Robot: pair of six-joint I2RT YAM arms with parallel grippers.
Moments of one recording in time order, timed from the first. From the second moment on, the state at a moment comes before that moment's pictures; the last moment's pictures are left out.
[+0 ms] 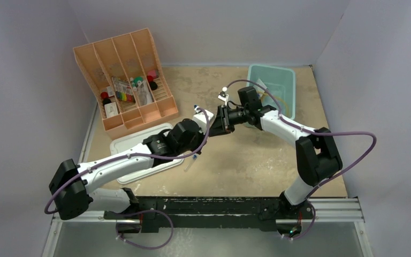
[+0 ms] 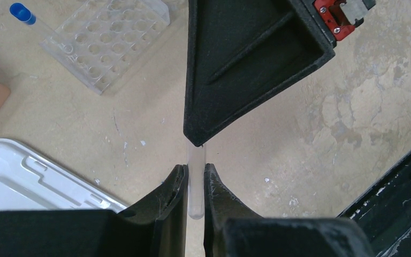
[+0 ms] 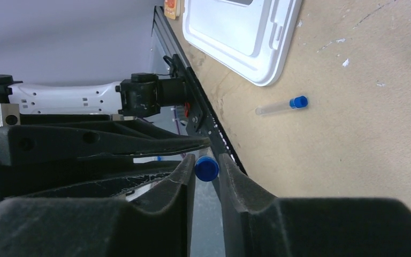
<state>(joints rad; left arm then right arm) -0.95 1.25 0.91 -0.26 -0.20 -0.25 0.45 1.65 1.09 -0.22 -0.97 0.60</state>
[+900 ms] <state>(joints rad) -0.70 1.13 0.91 -0.25 -0.60 -0.41 0.72 1.65 1.28 -0.16 0.19 0.30</state>
